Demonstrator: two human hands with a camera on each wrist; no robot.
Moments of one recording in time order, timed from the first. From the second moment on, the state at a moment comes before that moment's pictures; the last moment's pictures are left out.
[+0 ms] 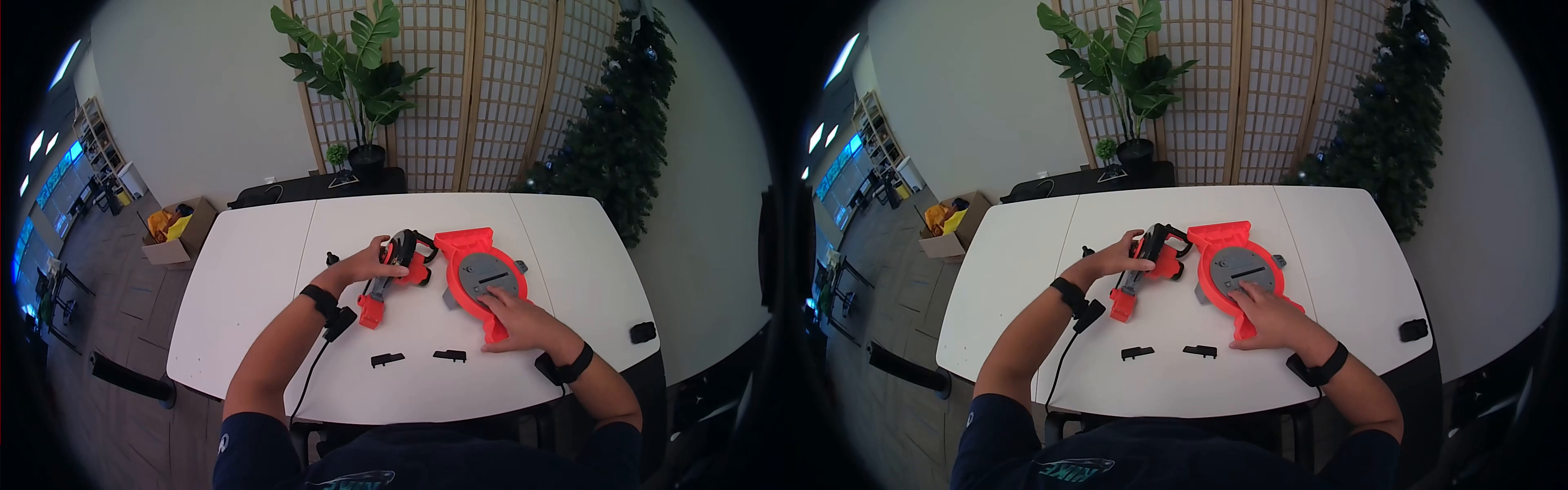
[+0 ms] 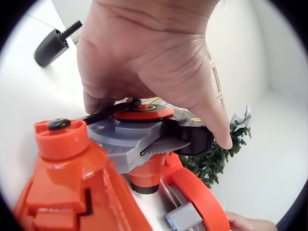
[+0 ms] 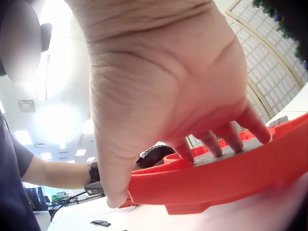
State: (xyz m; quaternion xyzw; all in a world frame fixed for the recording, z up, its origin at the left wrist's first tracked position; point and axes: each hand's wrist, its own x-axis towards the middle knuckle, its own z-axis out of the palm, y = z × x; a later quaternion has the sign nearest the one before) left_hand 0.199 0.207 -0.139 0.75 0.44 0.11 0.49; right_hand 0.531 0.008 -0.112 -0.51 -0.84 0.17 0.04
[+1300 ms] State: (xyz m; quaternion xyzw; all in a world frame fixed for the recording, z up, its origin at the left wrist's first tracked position) left_hand 0.182 0.158 -0.090 0.84 0.45 0.23 0.16; right_hand 0.494 -0.011 -0.092 -0.41 -0.91 0.06 0.10
